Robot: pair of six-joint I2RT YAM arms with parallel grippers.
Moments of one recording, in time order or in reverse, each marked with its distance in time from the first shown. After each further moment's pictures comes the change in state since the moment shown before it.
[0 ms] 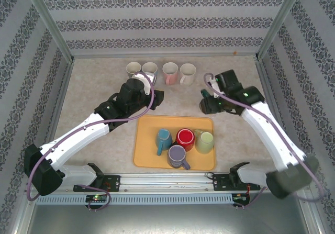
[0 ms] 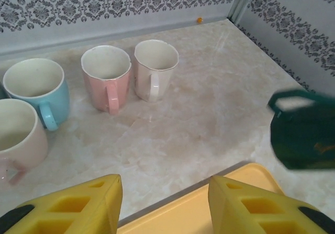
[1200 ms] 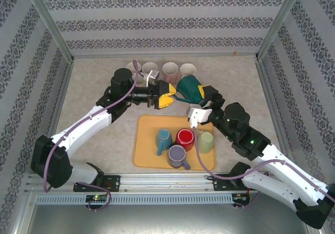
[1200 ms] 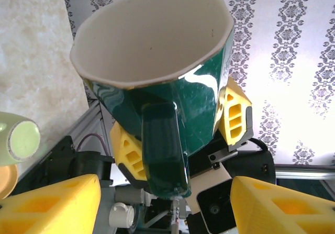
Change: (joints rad) left arm 0.188 0.113 -0.071 0.518 1.074 -1.110; right arm 0.368 -0.435 -0.510 0.911 0.155 -1.229
